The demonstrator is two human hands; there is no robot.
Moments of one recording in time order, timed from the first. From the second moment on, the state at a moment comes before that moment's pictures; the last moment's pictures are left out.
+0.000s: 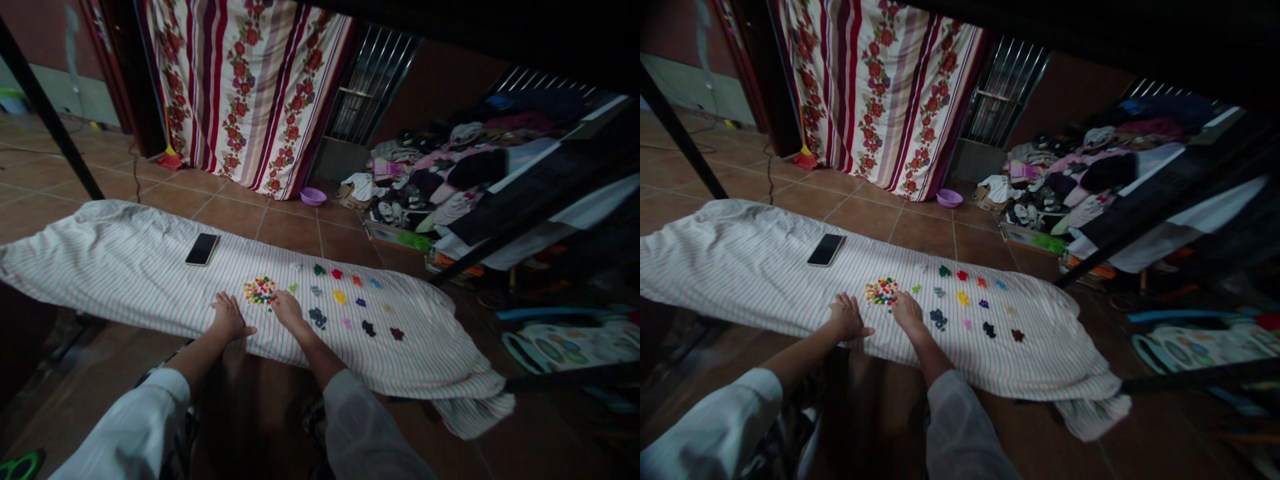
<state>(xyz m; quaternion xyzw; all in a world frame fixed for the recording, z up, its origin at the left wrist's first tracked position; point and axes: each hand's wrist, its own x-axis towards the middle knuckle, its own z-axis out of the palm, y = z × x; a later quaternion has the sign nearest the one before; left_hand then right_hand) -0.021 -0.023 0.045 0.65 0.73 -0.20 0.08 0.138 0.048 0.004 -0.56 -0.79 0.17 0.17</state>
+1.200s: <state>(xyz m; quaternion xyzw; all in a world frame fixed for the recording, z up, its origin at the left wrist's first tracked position) -0.021 -0.021 0.047 0.64 0.74 -0.19 0.09 0.153 0.027 -0.021 -0.55 -0.72 0.23 0.36</state>
